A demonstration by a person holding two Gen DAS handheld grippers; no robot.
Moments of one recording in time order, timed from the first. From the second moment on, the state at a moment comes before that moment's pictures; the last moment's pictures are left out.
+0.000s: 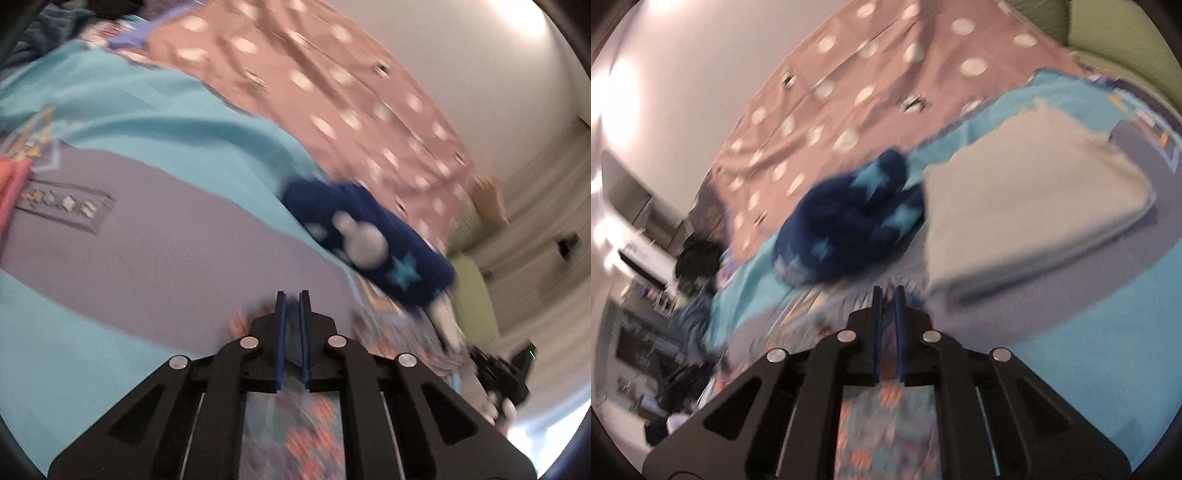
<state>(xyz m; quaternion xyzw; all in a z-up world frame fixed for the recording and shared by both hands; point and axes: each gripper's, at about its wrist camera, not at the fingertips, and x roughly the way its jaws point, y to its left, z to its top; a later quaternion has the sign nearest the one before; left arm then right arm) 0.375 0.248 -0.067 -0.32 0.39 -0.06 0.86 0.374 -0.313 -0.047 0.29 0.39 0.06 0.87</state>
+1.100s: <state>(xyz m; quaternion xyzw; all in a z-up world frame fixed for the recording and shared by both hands) 0.069 0.252 -0.080 -0.33 0.39 -0.09 0.85 0.081 -0.338 -0.088 0.32 0.43 0.13 0.83</state>
